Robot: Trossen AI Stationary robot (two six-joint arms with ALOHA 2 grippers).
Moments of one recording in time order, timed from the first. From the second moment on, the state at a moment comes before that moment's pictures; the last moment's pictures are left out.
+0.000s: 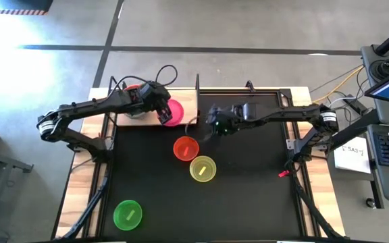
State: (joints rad) left arm 0.42 1.34 1.11 -0.61 -0.32 0.07; right arm -0.08 1.65 1.52 -0.88 0.12 0.48
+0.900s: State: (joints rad) left arm 0.63 1.55 0.99 -0.26 -0.12 0.09; right arm 0.07 1.67 1.29 -0.75 0.10 0.79
